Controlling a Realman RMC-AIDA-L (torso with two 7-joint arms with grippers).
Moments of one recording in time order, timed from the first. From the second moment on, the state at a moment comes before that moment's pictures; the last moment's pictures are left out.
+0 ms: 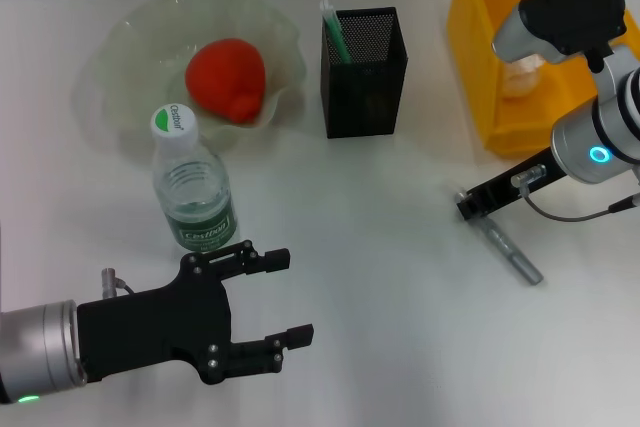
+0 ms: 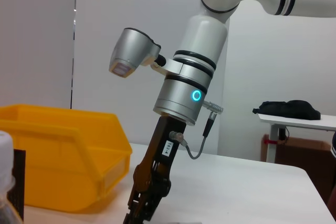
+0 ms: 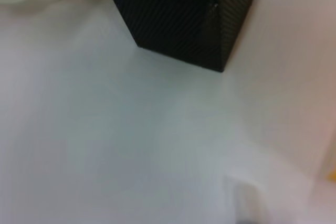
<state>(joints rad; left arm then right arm) -0.29 -2.07 1.13 0.44 1.58 1.64 -0.82 0.59 2.08 -1.46 -1.12 -2.56 -1.29 2.79</state>
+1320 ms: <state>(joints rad) -0.28 -2.07 1.13 0.43 1.58 1.65 -0.82 0.66 2.09 -1.29 -0.54 -1.01 -0.99 1.05</state>
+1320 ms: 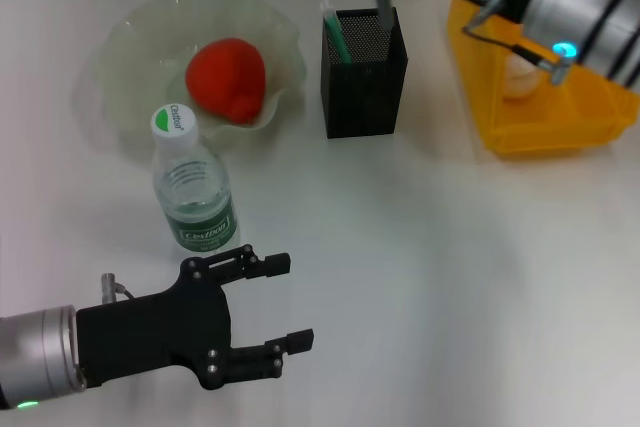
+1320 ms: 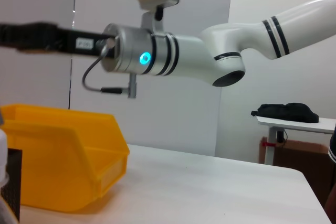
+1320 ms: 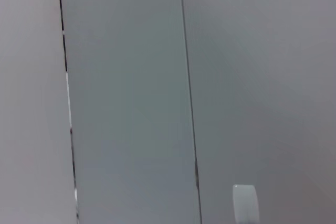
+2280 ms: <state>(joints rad) -0.29 -2.07 1.12 0.43 1.58 1.66 -0.82 0.25 2.07 -1.28 -0.72 -1.17 -1.39 1.09</state>
